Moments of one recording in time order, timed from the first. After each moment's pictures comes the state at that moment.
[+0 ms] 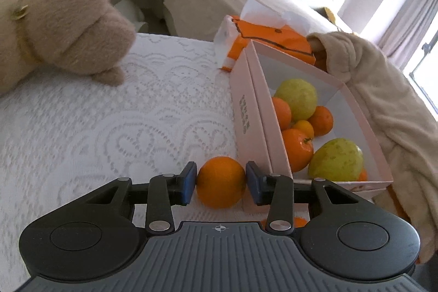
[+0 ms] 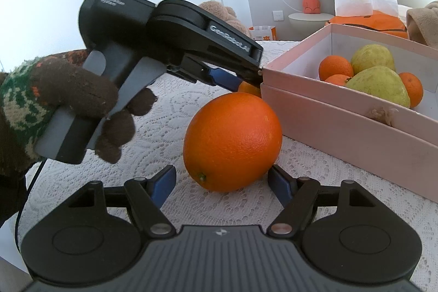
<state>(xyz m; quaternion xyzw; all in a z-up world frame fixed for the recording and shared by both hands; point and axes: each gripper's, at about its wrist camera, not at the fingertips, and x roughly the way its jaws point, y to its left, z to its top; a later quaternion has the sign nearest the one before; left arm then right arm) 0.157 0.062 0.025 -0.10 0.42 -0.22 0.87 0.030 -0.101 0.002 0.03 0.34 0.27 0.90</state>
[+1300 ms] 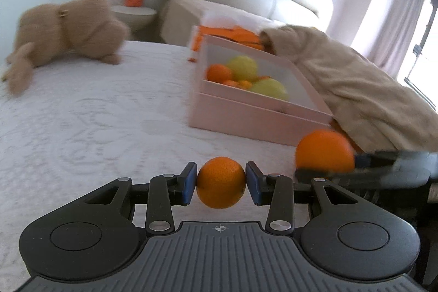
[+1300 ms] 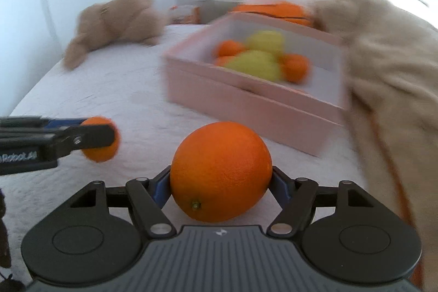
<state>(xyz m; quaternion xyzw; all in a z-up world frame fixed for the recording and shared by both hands) 0.000 0.026 0.035 -0.08 0.34 -0.22 0.91 -0.008 -0.168 0.038 -0.01 0.38 0.06 0.92</state>
